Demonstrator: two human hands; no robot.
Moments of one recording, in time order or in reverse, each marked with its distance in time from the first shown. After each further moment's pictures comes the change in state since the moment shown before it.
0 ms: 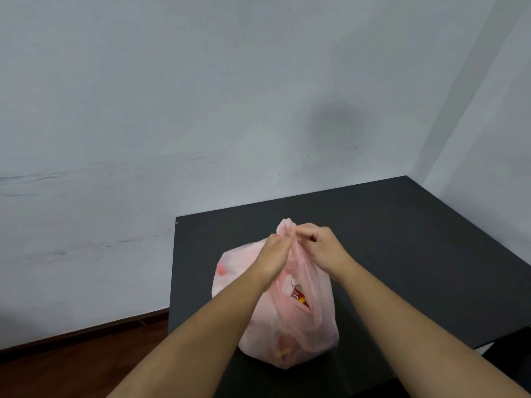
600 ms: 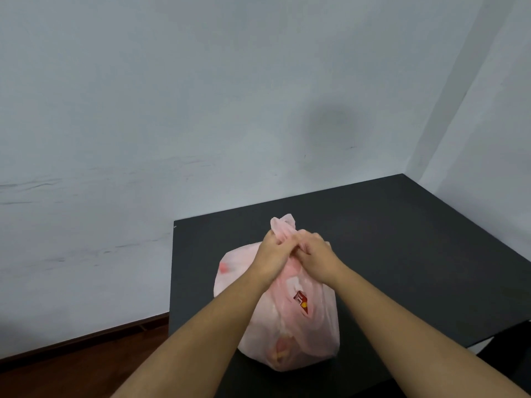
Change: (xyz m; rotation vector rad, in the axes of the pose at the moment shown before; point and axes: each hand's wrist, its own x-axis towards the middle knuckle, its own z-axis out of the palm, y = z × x) left_hand -0.001 0.013 0.003 -0.054 0.019 0.147; right_hand 0.001 0.009 0.008 -0.540 -0.020 0.058
